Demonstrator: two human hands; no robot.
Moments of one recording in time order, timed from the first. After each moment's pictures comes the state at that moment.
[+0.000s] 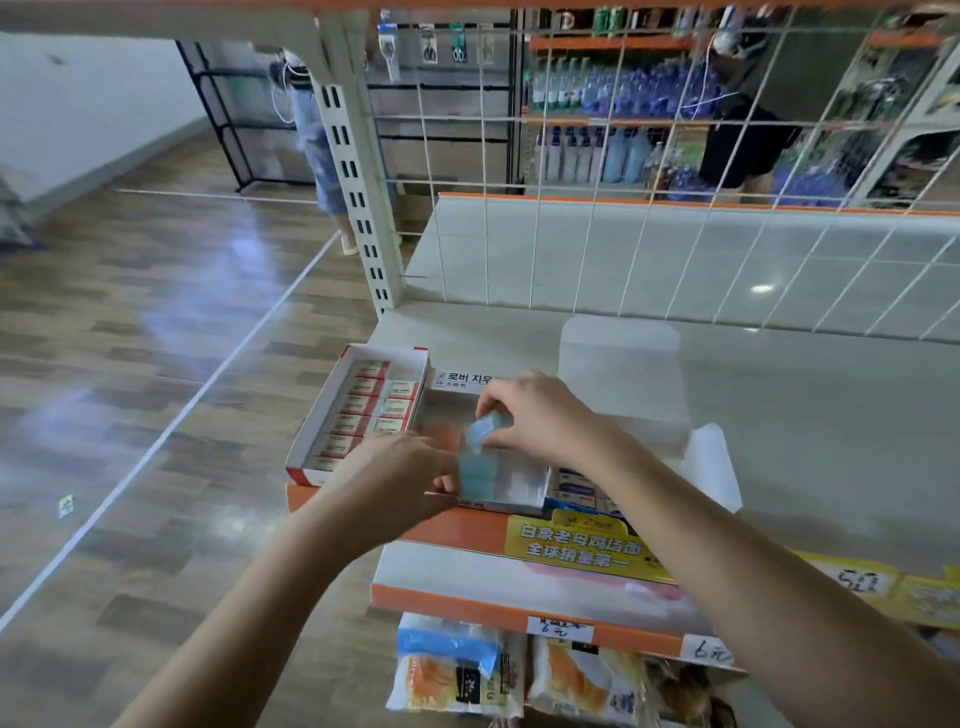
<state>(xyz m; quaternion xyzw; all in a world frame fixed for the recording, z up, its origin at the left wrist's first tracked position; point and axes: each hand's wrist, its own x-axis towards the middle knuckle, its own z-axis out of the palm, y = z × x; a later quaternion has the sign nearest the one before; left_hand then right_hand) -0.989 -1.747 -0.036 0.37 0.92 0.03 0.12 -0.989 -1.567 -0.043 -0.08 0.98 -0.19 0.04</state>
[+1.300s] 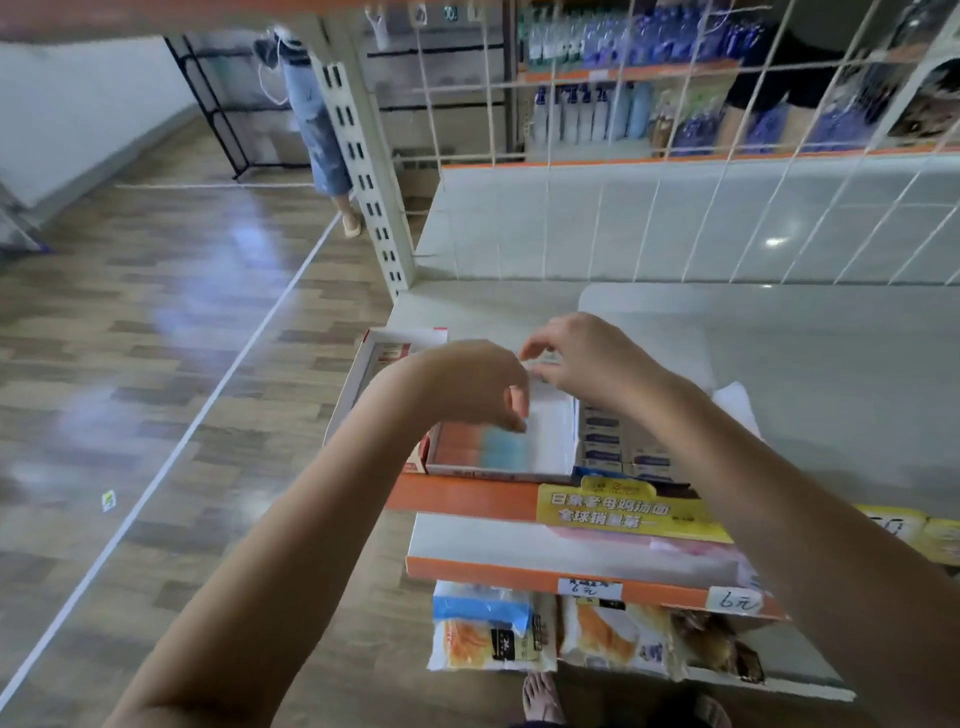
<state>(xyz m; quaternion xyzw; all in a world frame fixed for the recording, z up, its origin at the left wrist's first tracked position) -1.024 -1.694 0.021 0.43 0.87 -0.04 0.23 -0.991 -1.546 -0.022 -0.05 0.98 -0.20 -0.02</state>
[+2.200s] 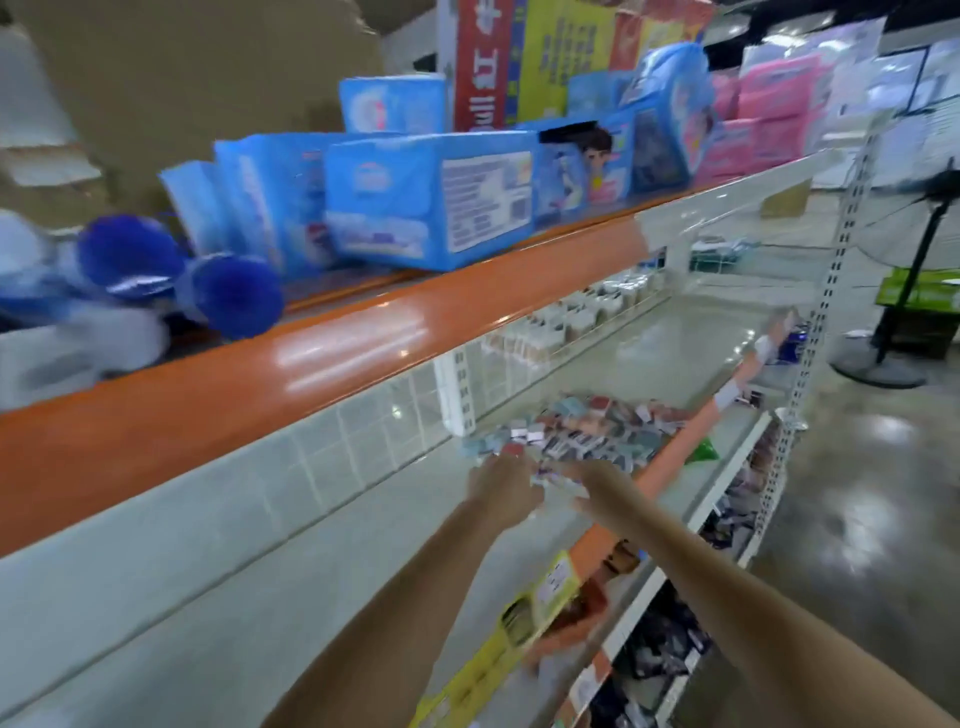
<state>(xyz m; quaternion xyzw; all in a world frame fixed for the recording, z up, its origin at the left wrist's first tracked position) -0.782 -1.155 -0.003 0.65 0.75 0.07 0.07 -0.643 -1.089 -0.041 0.48 0.86 -0.16 -0.08</state>
